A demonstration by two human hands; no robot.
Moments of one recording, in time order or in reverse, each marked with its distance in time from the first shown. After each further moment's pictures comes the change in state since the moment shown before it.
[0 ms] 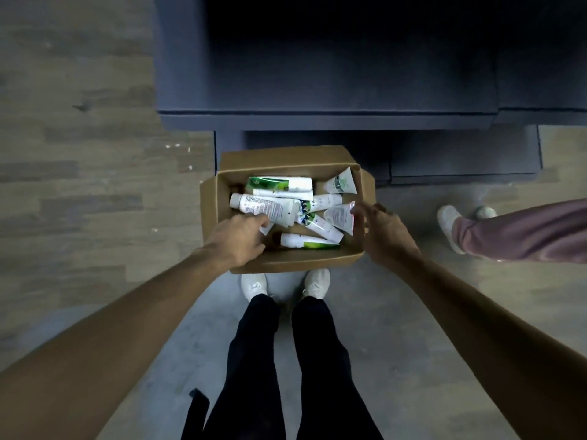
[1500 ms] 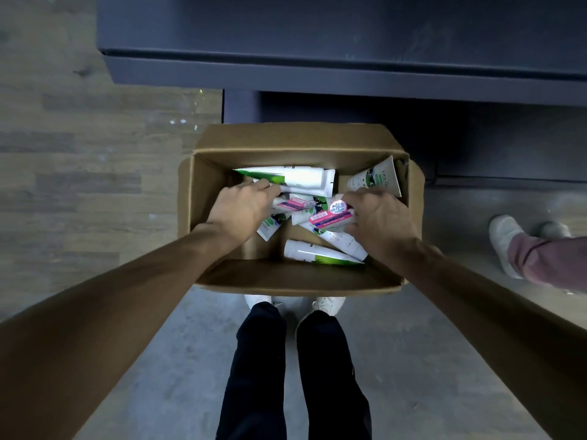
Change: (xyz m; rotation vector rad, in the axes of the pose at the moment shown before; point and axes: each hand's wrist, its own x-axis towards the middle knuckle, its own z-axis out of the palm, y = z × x) left_hand 0.121 -0.033 0.069 0.243 0.269 -0.003; right_hand 0.109 0.007 0.068 -0.216 0.042 -0.241
